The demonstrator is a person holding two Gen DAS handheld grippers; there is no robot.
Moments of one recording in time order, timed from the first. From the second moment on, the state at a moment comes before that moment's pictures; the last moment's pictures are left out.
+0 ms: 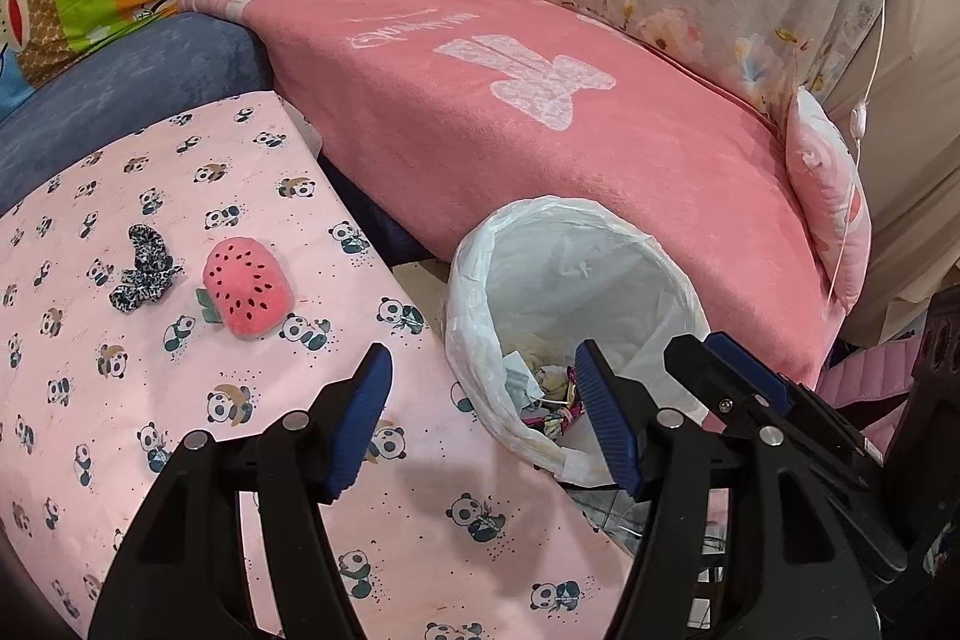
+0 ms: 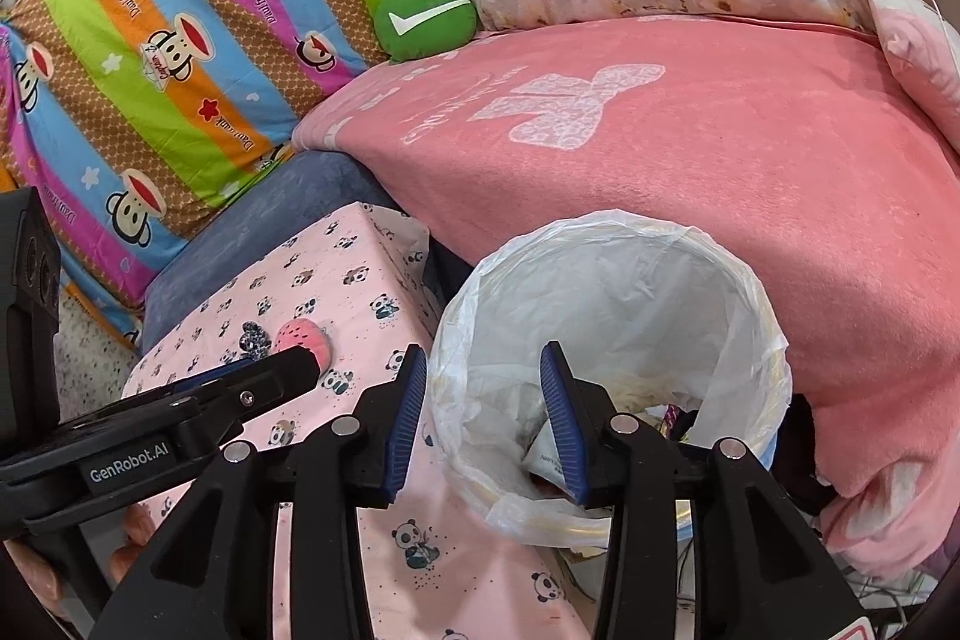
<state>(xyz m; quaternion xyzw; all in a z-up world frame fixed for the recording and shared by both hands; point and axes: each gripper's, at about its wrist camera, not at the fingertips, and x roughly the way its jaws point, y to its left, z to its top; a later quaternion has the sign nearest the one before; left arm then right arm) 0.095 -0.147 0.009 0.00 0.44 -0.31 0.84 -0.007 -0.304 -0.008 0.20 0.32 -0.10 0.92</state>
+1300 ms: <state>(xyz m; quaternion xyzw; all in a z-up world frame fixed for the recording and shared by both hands) 0.144 -0.010 -0.025 -0.04 0.45 -0.16 0.88 0.067 -0.183 -0.026 0.13 0.39 -0.01 0.91</state>
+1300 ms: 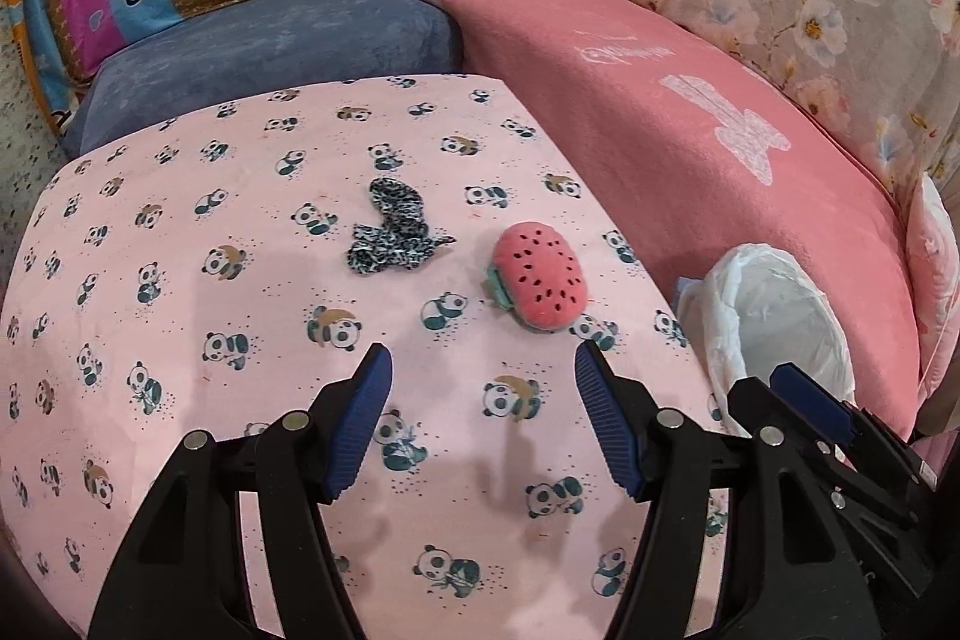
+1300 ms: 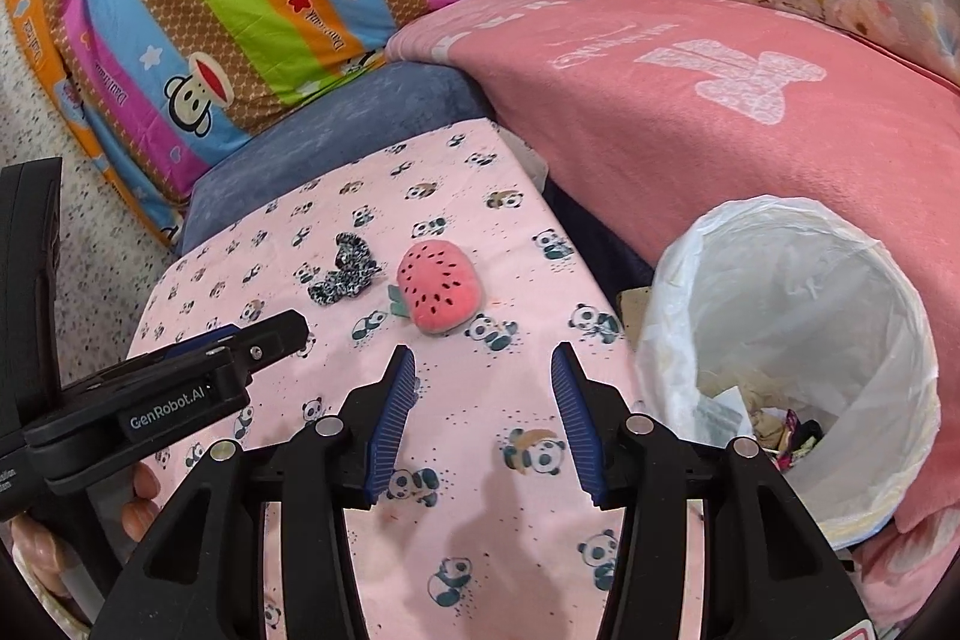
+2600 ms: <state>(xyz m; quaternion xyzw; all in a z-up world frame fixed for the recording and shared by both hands) 0.277 0.006 -0.103 -0.08 0.52 -0.14 0.84 0.204 -0.147 -0.102 0.13 0.44 0.01 0.89</state>
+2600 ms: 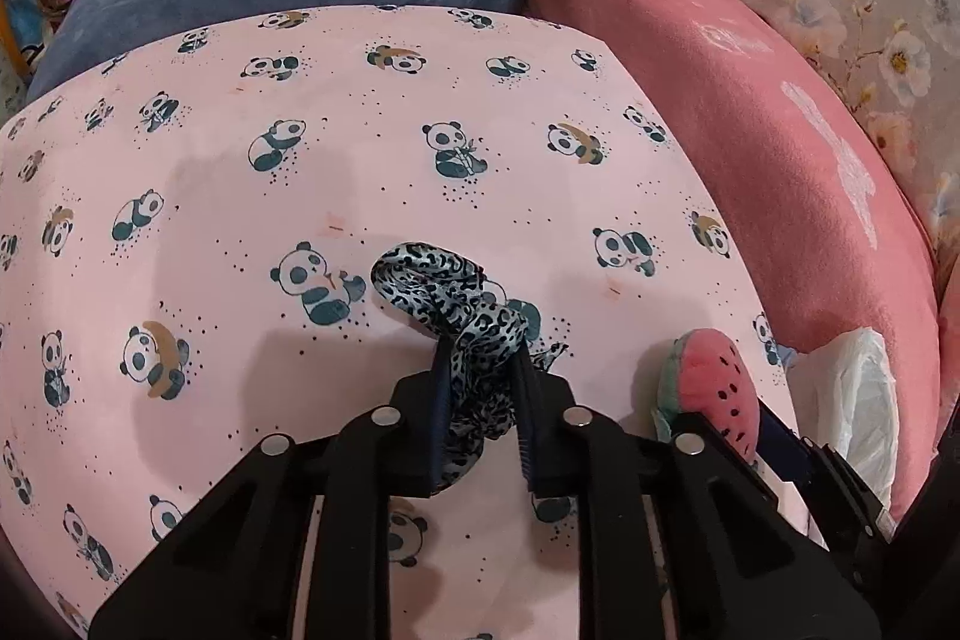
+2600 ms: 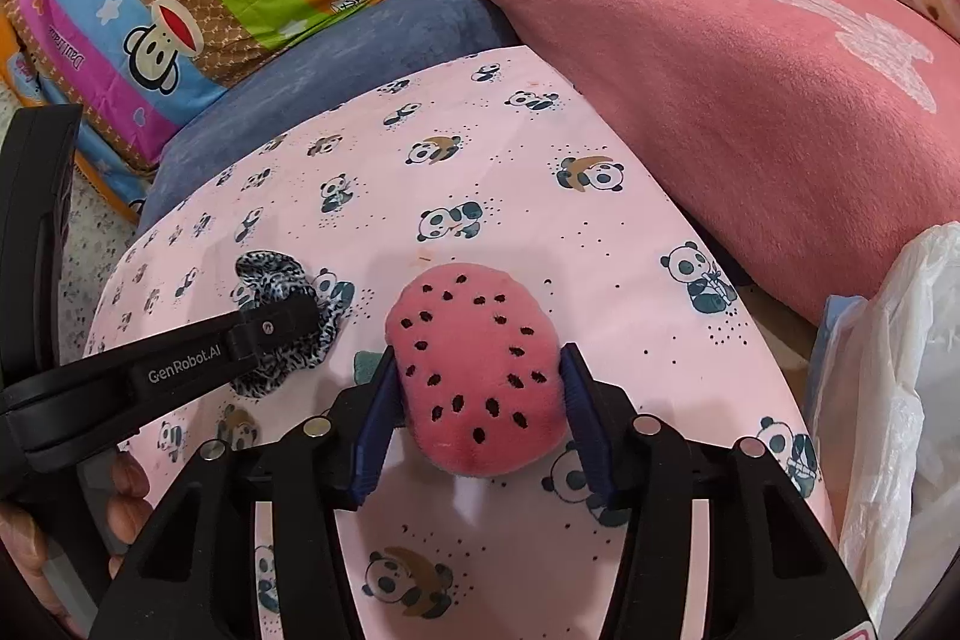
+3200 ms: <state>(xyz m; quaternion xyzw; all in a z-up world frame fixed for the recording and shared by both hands) 0.185 0.011 -0.041 -0.08 0.48 -0.16 0.86 0.118 -0.141 -0.045 0.13 0.40 0.02 0.91</state>
